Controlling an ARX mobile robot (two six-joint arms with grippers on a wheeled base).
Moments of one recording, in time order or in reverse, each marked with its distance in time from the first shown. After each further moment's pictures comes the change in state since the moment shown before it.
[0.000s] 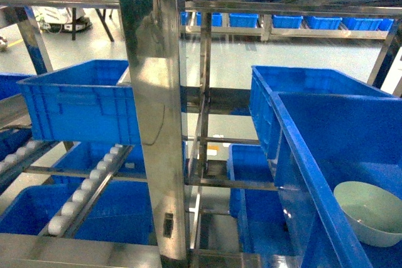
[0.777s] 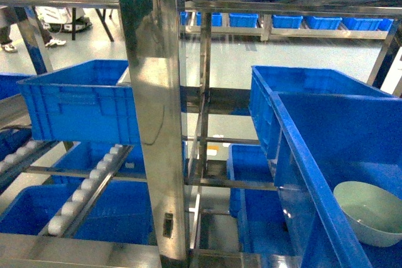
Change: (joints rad) left arm 0.000 0.000 0.000 0.000 0.000 0.000; right arm 0.000 0.000 0.000 0.000 0.000 0.000
